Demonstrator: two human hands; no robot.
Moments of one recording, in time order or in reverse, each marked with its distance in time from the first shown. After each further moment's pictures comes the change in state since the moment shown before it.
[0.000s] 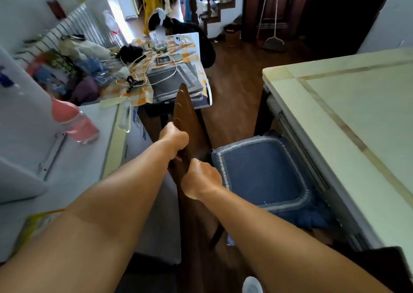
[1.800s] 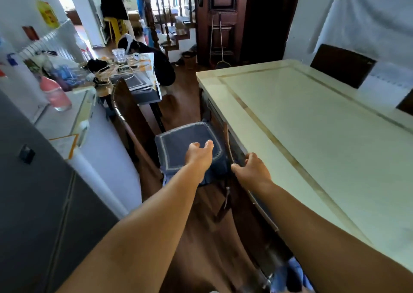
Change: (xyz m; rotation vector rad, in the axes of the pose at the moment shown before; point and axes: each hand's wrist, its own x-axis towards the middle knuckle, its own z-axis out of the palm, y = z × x) left_hand -0.442 -0.032 0.179 -0.400 -0.195 0.067; right_hand -0.379 0.274 -0.041 0.245 0.461 0.234
